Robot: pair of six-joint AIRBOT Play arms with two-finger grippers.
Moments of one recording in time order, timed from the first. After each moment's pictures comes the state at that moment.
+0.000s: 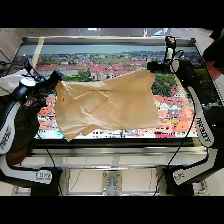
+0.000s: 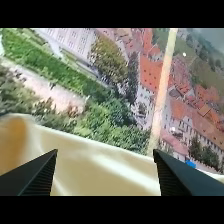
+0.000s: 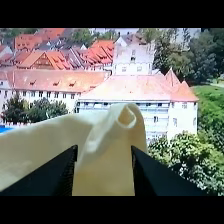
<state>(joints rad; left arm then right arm) 0.12 -1.58 1.24 0.66 -0.44 -1.25 0.06 -1.67 1.60 -1.40 0.63 1.56</state>
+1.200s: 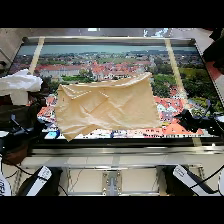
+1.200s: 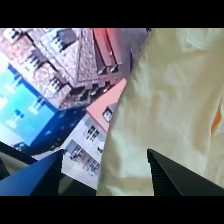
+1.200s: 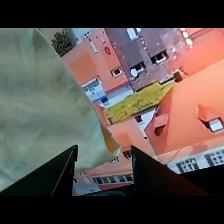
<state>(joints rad) 0.72 -0.98 0.39 0.78 -1.00 -1.25 -0.71 -1.07 0.62 -0.84 1.13 1.25</state>
